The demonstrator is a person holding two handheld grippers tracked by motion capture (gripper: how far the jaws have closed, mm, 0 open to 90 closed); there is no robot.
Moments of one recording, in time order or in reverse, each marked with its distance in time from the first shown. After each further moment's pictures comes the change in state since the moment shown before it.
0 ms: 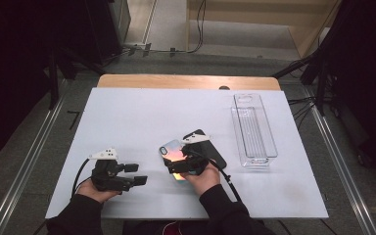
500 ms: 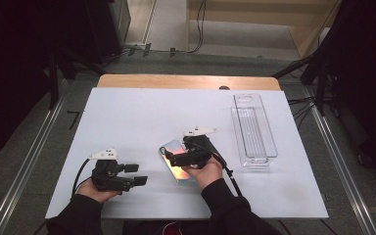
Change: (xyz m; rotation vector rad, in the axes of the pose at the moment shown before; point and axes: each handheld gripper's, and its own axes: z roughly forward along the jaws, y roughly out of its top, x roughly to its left) left arm 0.000 0.000 0.001 0.001 0.000 0.002; right arm -0.004 0.020 -0.015 -0.042 0.000 -0.002
